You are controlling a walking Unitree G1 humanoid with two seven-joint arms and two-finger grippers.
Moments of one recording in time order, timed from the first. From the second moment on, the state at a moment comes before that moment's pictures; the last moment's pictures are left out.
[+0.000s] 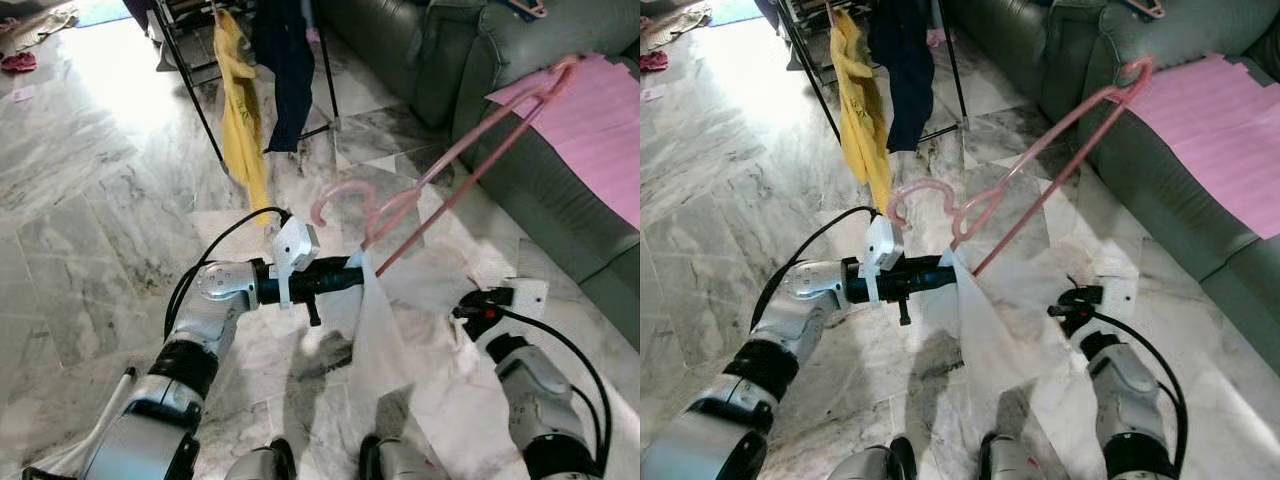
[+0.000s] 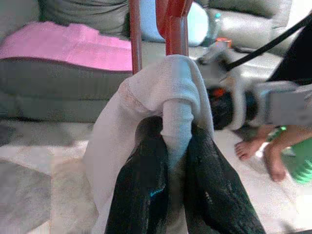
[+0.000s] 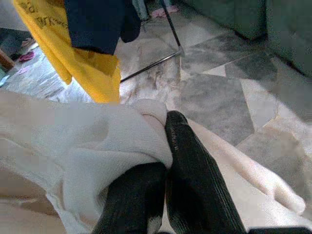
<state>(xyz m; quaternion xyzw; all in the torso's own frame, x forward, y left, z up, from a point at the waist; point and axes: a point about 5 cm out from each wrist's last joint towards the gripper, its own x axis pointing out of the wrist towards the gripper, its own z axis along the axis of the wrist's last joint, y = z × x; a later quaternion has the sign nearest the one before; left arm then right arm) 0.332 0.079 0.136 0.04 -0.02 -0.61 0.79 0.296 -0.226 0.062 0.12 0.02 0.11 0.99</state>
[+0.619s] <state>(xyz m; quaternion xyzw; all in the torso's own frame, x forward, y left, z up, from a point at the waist) 0.318 0.103 0.088 0.05 0.03 -0.57 0.82 0.305 -0.244 0.111 0.14 -0.06 0.07 0.99</state>
